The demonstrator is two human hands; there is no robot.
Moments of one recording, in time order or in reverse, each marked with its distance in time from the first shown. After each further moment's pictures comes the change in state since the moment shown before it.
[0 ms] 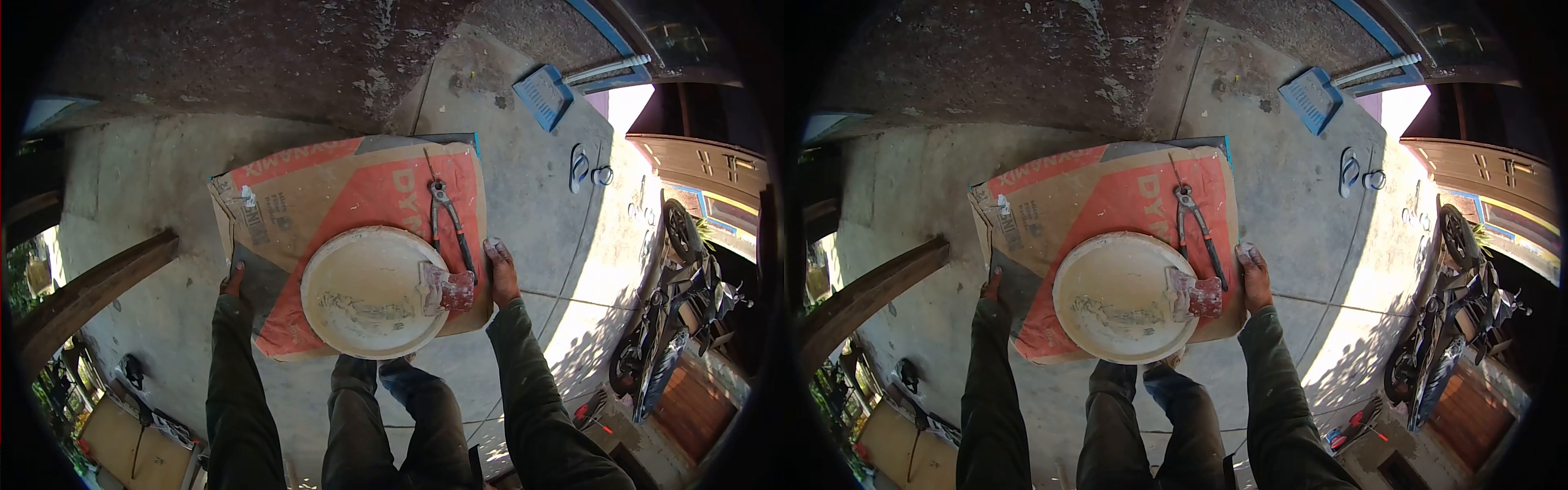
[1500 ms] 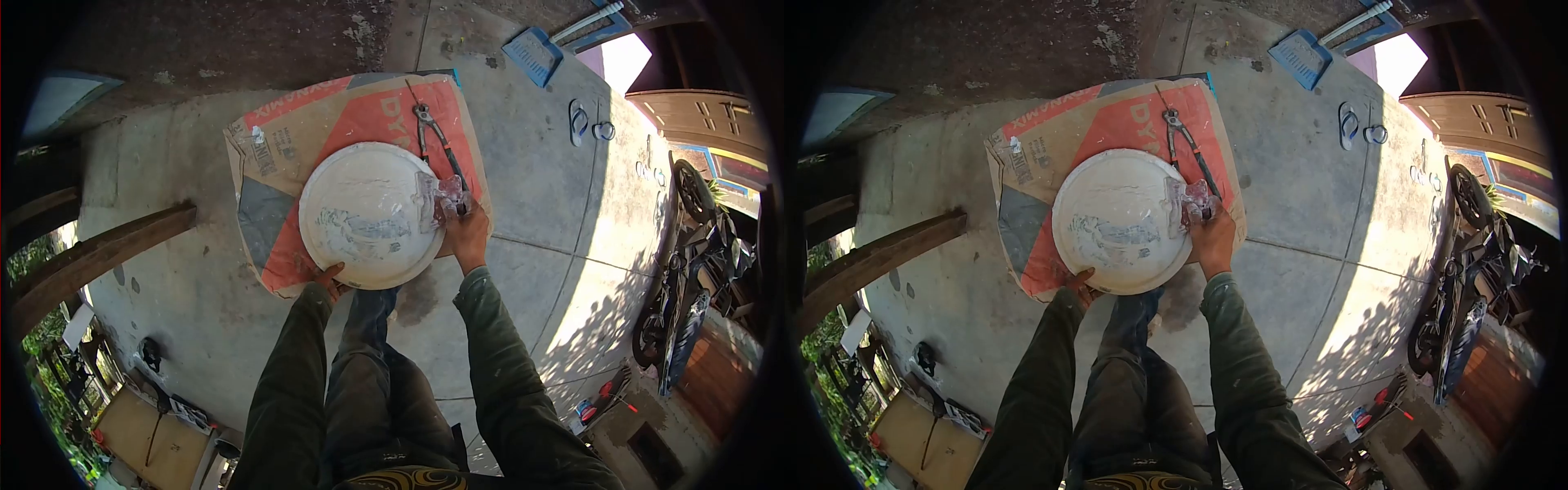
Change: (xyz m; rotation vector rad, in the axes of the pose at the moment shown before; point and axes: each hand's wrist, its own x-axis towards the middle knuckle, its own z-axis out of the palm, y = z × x) left_hand -0.163 -0.156 0.070 -0.143 -0.404 -0.233; right_hand -0.118 0.002 0.087 -0.674 0.314 -0.470
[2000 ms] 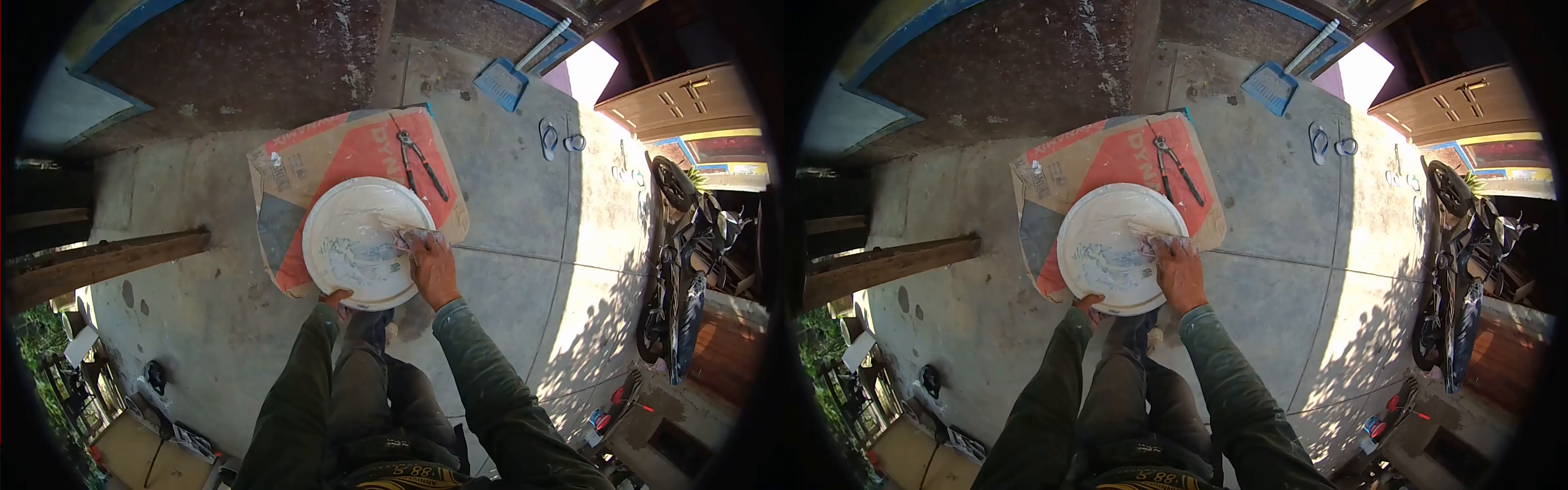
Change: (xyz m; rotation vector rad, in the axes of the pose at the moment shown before) left_hand -0.062 -0.019 -0.005 0.011 0.076 0.070; right_hand -0.107 -0.078 -0.052 -0.472 -0.169 -0.513
